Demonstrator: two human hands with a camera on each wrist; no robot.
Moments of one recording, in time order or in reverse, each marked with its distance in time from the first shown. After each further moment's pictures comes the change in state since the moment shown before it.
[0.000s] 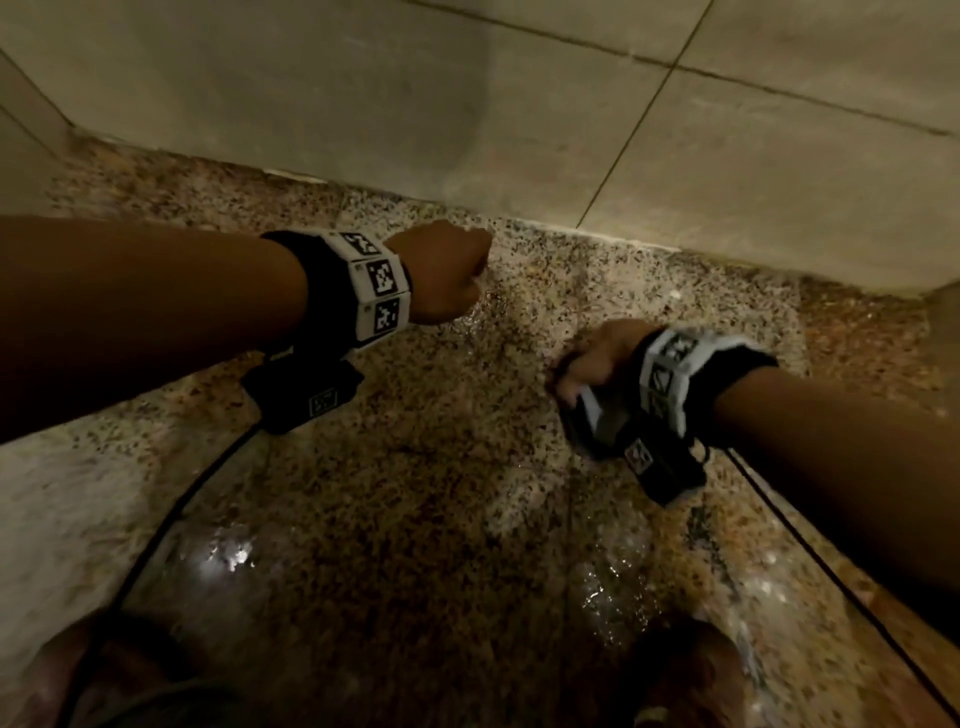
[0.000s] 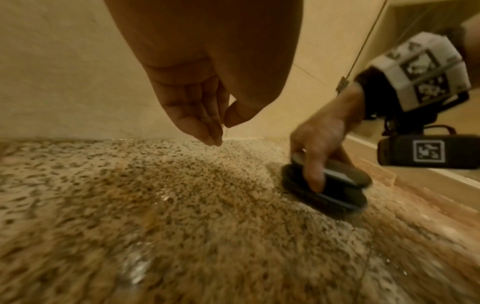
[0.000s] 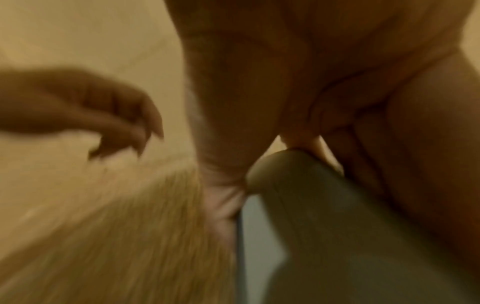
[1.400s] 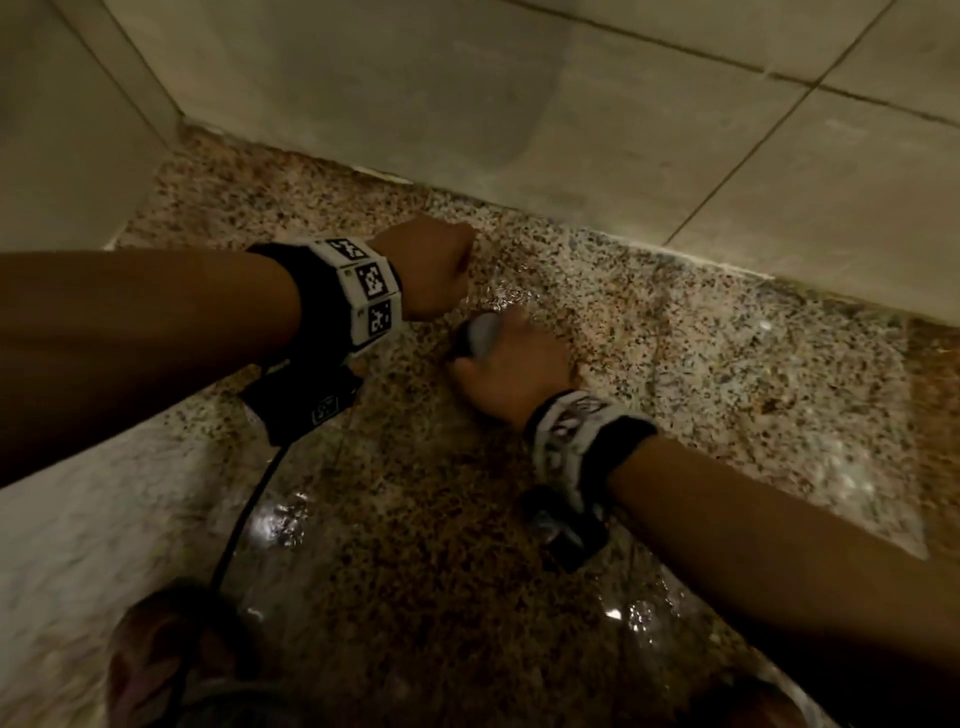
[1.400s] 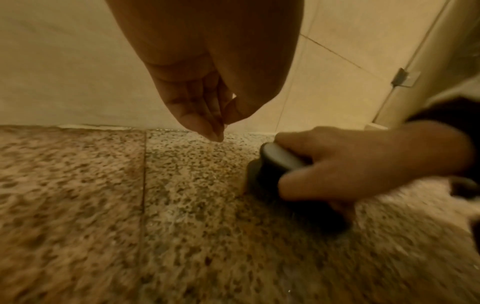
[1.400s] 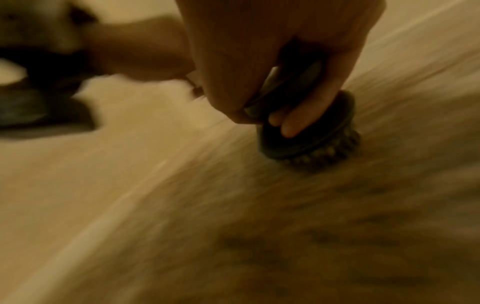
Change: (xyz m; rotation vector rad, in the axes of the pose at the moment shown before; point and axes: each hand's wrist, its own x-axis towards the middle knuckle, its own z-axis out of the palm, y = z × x) left_hand -0.033 -0.072 -0.001 -0.040 0.067 -0.172; right_hand 0.044 -0.133 0.052 0.181 0.495 -0.279
